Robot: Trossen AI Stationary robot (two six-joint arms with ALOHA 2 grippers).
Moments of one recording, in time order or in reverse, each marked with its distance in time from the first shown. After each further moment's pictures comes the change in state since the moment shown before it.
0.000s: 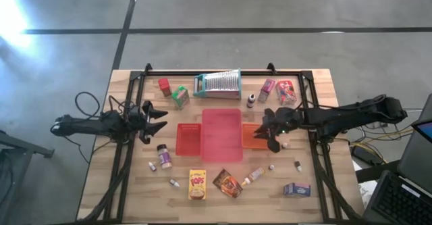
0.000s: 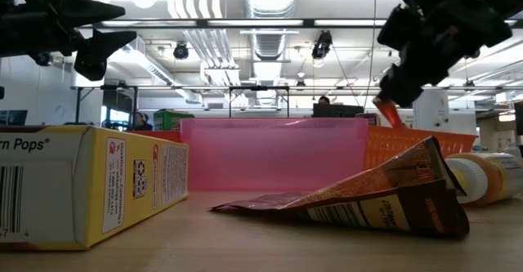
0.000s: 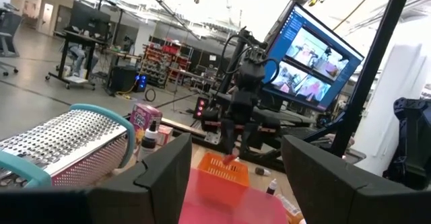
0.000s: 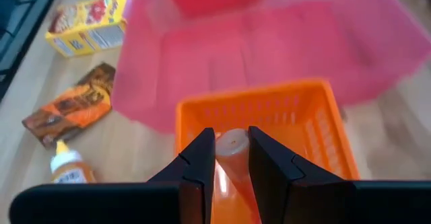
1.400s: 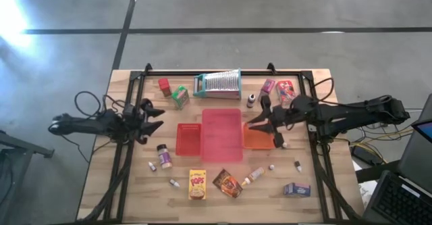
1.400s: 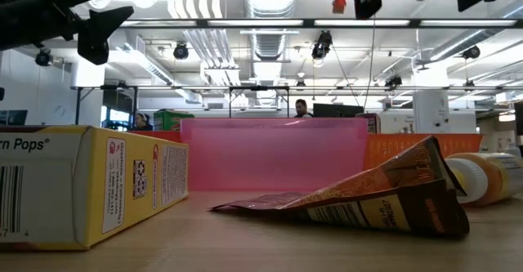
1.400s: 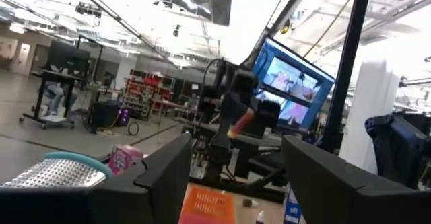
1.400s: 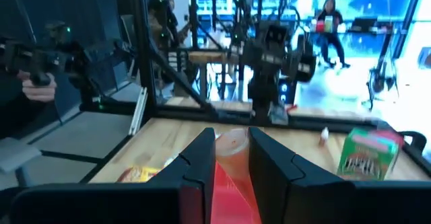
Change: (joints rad) left arm 0.000 0.067 0.000 0.207 0.062 0.078; right arm 0.006 -0.056 0.141 0.434 -0.111 -0.200
